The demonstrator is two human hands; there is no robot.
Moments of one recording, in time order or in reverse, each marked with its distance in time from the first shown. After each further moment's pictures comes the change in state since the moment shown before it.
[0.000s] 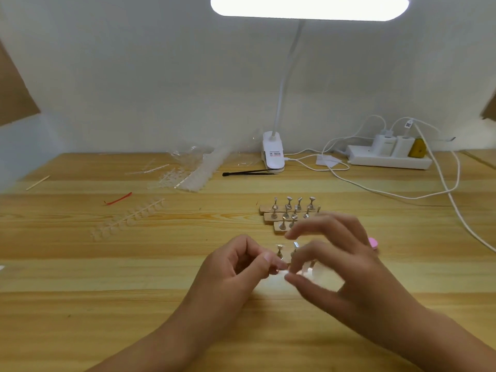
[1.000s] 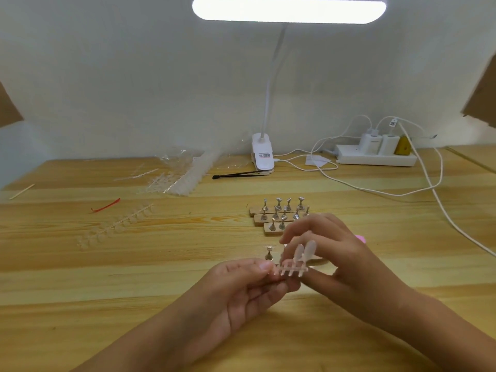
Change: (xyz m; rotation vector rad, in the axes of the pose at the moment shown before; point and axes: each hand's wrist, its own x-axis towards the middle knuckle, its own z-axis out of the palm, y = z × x) left_hand 0.004 0.006 0.000 -0.776 -0.351 -0.475; right_hand 0.000 0.021 -0.004 0.128 -0.069 0.041
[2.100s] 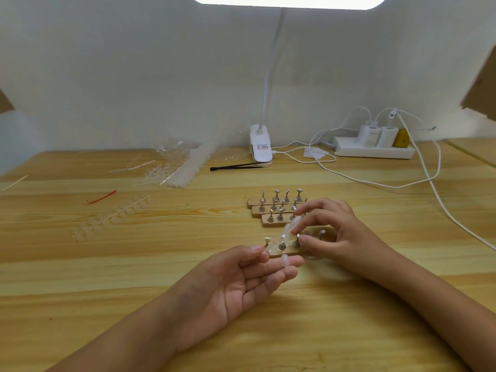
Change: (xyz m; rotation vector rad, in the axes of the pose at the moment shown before) left_hand 0.001 0.005 -0.002 -0.142 -0.026 -0.082; right_hand 0.003 0.044 -0.002 0.146 -0.103 0.393
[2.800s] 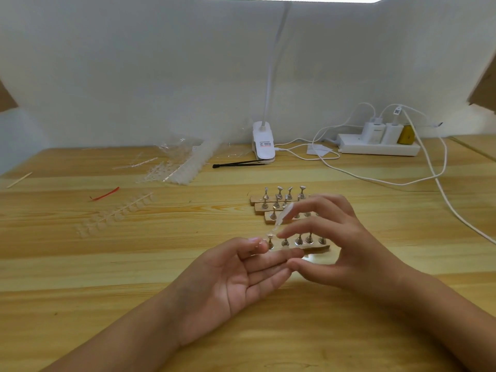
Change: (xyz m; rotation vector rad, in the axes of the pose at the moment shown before) left_hand -0.001 0.002 -0.002 -0.017 -0.029 0.025; right_hand -0.014 -0.027 0.004 -0.180 0.039 -0.369
